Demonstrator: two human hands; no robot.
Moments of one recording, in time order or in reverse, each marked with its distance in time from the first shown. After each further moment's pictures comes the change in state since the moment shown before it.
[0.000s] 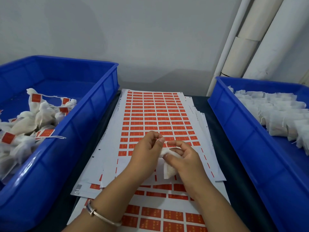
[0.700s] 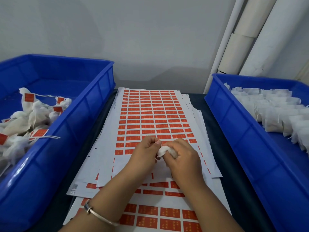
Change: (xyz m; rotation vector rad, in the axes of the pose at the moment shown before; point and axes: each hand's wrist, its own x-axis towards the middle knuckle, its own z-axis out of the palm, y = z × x) left_hand -0.003 -0.008 0.006 -0.090 -0.088 -0.156; right_hand 0.004 0.015 0.002 -0.589 0.222 -0.527
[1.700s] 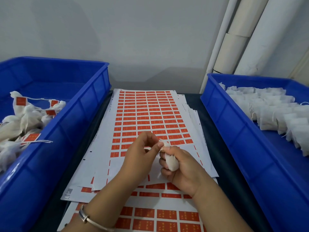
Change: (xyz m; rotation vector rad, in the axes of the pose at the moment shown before) left_hand -0.001 -0.001 -0.003 0.163 0.096 0.328; right_hand 0.012 -0.012 -0.024 1.237 -0.457 0.872
